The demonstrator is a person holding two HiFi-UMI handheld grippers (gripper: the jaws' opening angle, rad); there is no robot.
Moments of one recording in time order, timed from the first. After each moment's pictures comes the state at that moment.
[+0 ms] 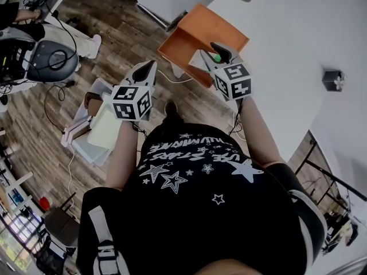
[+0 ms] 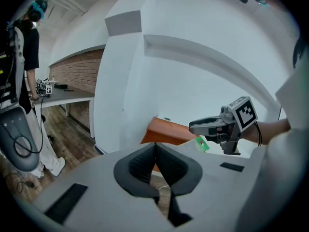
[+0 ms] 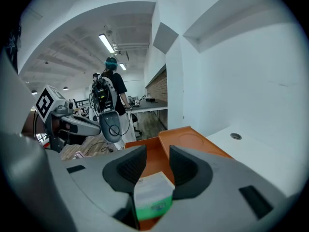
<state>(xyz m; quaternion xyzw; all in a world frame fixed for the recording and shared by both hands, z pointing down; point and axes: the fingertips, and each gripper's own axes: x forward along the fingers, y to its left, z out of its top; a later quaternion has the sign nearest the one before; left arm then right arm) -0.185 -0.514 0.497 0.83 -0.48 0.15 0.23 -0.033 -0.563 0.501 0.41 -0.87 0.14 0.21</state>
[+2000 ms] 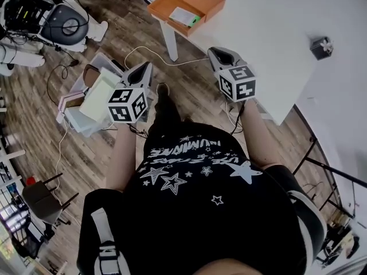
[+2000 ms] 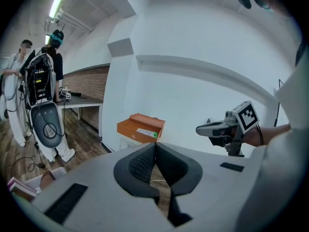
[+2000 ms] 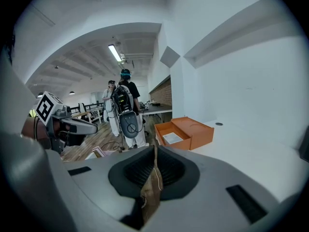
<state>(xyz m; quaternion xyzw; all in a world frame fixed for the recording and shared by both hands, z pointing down) -0.084 -0.165 0.460 0.81 -0.54 0.11 0.20 0.096 -0.225 0.470 0.41 -0.89 0.13 0.18</state>
